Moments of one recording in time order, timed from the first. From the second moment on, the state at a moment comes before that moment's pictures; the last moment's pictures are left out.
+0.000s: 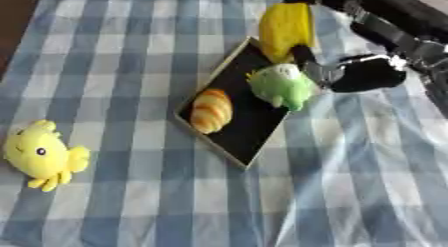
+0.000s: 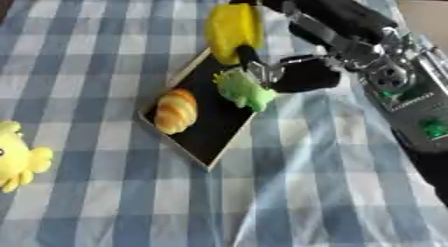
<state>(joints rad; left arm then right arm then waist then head) -0.19 0.51 0.08 -1.94 0.27 -0.15 0.33 -0.60 -0.72 0.26 -1.98 0.47 0.03 0.35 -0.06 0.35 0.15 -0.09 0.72</state>
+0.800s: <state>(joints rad) -0.19 0.50 0.06 -1.94 0.26 -0.14 0.32 -0.64 -0.63 0.47 -1.86 0.71 0.06 0.47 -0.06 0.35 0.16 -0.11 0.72</state>
